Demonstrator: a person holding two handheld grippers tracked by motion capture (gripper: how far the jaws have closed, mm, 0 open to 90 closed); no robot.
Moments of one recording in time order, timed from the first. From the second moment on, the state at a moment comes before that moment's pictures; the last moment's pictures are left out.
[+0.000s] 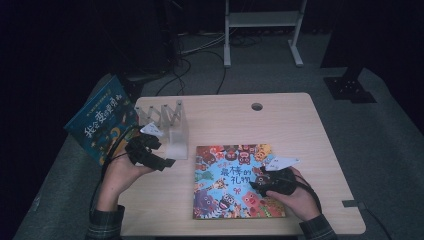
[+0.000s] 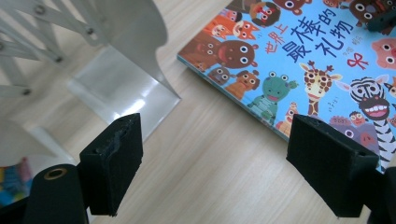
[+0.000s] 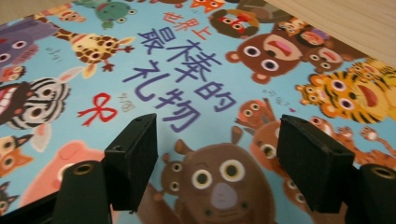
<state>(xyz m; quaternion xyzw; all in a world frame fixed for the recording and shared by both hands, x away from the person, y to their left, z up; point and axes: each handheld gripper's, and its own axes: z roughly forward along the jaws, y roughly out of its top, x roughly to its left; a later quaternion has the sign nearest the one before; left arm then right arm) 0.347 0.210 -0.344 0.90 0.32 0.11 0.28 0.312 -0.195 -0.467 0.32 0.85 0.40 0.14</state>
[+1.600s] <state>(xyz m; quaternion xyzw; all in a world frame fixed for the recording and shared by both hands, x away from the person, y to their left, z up) 0.337 0.169 -0.454 0.93 0.27 0.03 0.26 0.390 -0.226 -0.473 0.43 0.80 0.39 0.14</state>
